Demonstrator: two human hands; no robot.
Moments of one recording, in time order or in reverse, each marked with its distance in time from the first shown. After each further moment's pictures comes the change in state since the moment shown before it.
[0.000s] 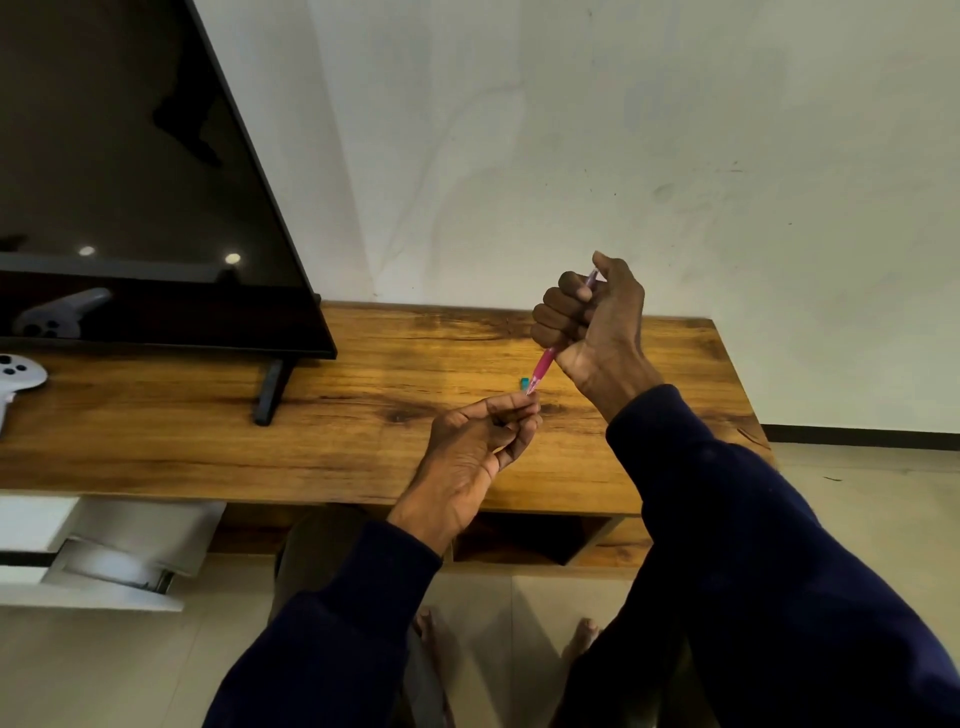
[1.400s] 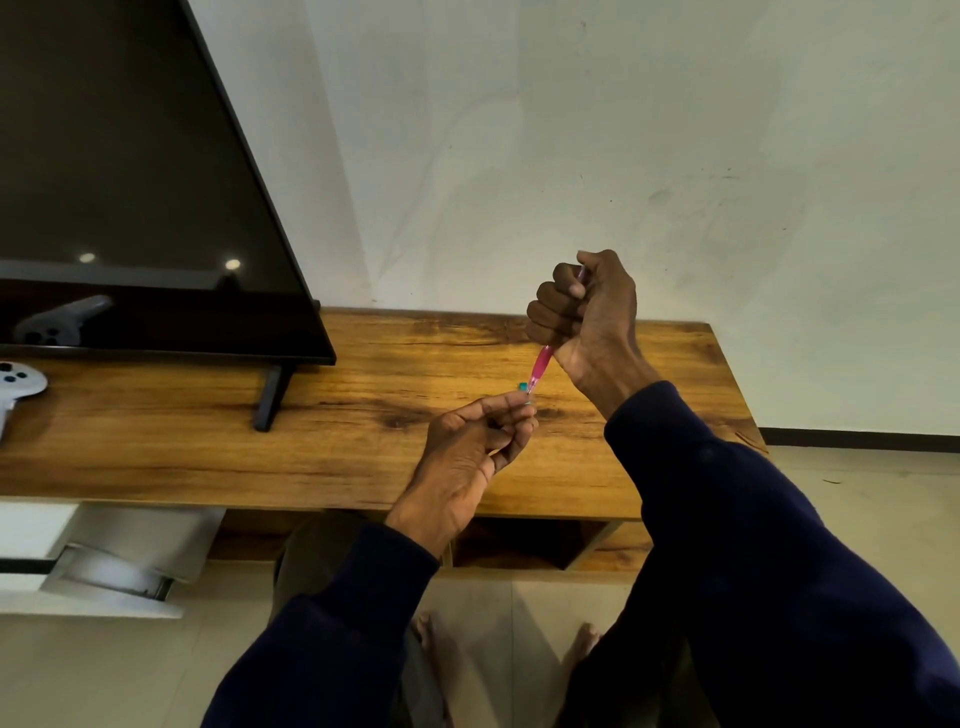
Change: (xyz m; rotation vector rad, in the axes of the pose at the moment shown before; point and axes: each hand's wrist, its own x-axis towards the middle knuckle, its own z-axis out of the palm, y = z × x) left_hand 0.001 0.001 0.000 0.030 0.015 0.020; right_hand -0.006 -0.008 0.014 -0.109 -0.044 -0.063
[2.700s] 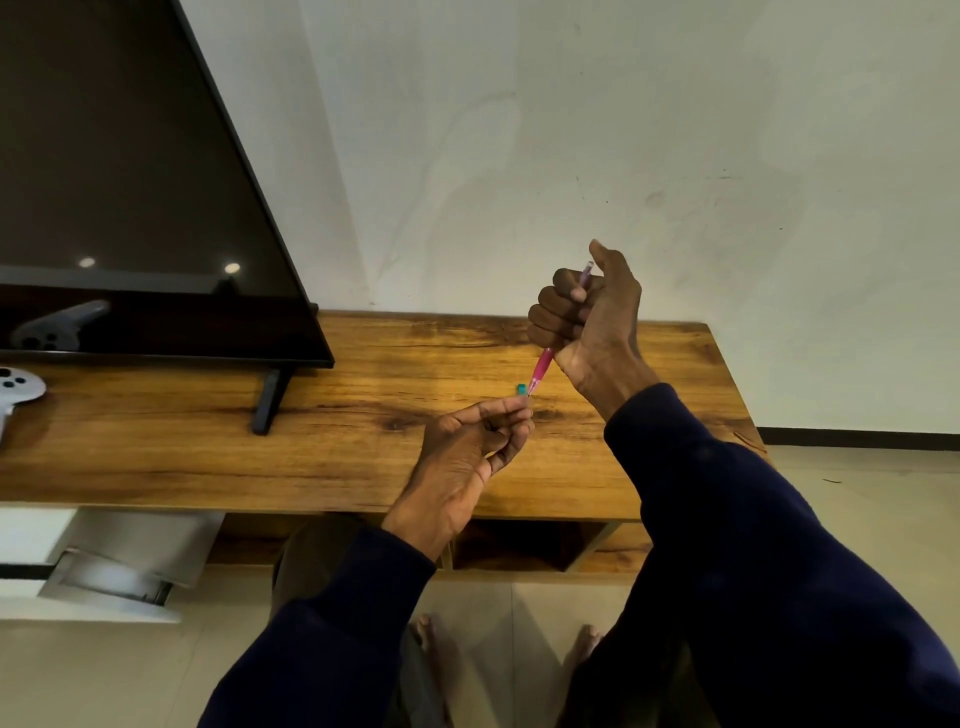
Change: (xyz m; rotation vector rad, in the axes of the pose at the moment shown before) left_hand 0.001 -0.001 -0.004 0.030 -0.019 0.024; right_hand 0.000 -0.001 -0.006 0.028 0.029 0.025
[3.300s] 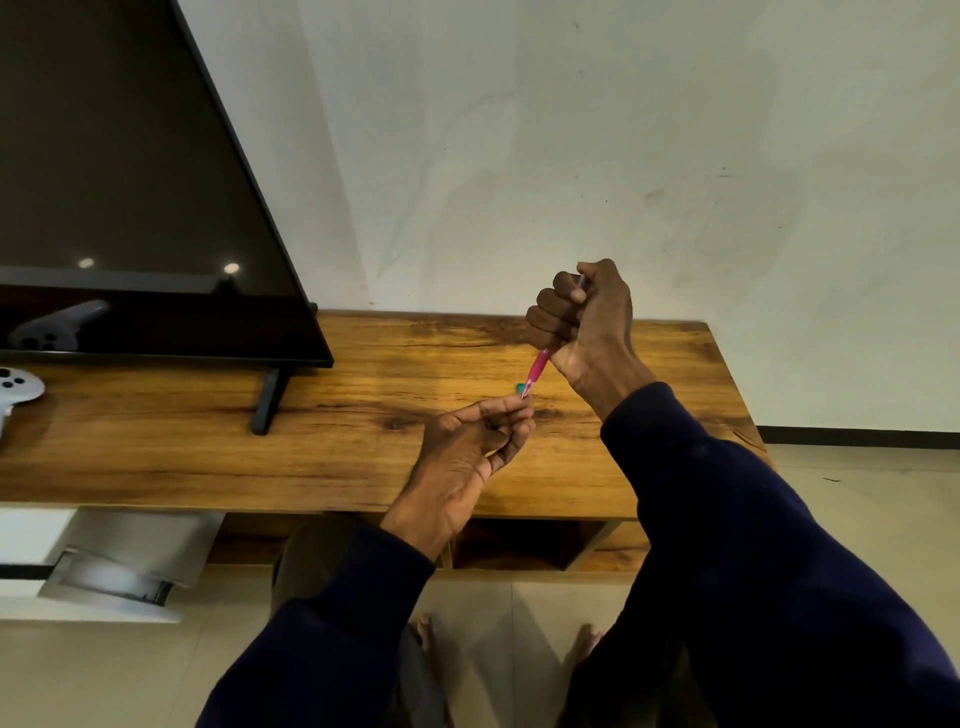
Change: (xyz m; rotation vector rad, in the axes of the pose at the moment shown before) left_hand 0.000 0.000 0.000 -0.003 -0.011 0.008; right_hand 0.005 0.003 0.000 0.056 0.042 0.026
